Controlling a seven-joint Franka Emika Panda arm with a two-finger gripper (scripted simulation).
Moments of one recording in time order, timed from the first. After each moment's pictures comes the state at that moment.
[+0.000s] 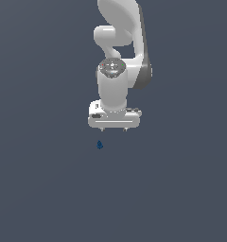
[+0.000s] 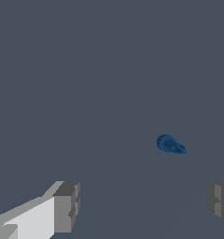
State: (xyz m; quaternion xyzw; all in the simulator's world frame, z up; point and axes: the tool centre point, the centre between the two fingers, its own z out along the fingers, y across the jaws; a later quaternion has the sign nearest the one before) arm -0.003 0.003 0.163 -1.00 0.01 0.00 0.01
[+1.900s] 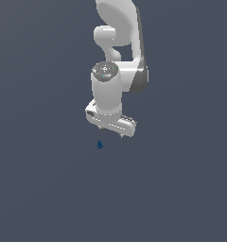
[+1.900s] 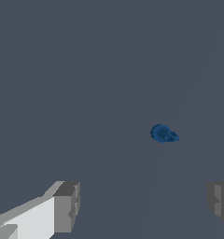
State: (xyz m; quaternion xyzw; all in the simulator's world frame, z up) arm 0.004 -0.010 0.155 -0.98 0.21 0.00 0.02
